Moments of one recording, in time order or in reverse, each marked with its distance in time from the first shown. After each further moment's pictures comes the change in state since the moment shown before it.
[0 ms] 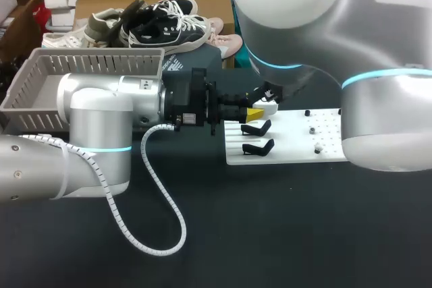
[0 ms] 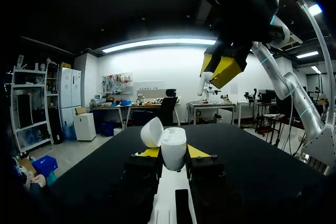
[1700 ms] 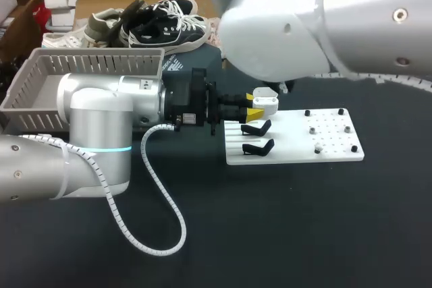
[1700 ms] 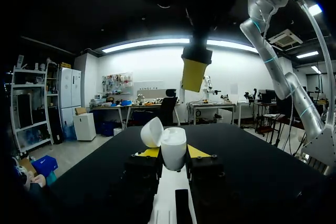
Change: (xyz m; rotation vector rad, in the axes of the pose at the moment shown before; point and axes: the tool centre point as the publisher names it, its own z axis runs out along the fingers) left arm 0.000 0.000 0.000 0.000 0.000 0.000; right arm -0.021 0.000 0.016 0.128 0.417 0.565
